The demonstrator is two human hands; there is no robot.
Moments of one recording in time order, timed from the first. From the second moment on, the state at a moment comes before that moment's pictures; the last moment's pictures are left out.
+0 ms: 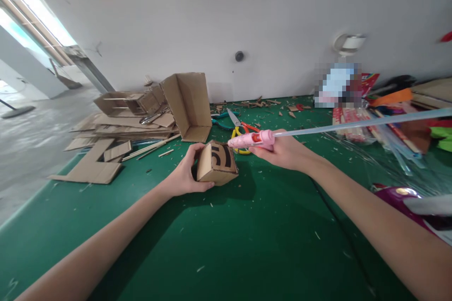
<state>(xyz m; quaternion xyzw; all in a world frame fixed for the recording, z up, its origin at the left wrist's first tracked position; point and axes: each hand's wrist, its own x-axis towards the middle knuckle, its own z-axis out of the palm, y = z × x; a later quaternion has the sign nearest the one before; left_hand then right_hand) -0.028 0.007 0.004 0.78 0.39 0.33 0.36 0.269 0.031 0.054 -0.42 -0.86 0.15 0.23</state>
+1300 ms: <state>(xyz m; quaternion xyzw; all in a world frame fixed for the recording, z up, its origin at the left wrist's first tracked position) -0.028 0.008 -0.001 0.79 0.36 0.34 0.35 0.293 0.036 0.078 -0.47 -0.79 0.25 0.30</state>
